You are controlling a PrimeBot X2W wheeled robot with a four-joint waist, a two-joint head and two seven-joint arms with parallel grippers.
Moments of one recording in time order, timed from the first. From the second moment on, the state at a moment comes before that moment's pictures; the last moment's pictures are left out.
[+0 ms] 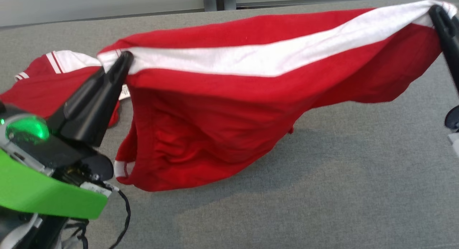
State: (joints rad) left arm -0.28 0.23 -0.05 -0.74 -0.84 -0.04 0.62; right arm -0.32 -0.33 -0.09 -0.62 0.72 0.13 0.42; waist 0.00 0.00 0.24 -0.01
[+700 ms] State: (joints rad) left arm -1.40 0.18 -0.14 0.22 -0.69 -0.03 0.54; right arm -1.40 -0.11 -0.07 0.14 0.51 0.13 0.40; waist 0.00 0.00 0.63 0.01
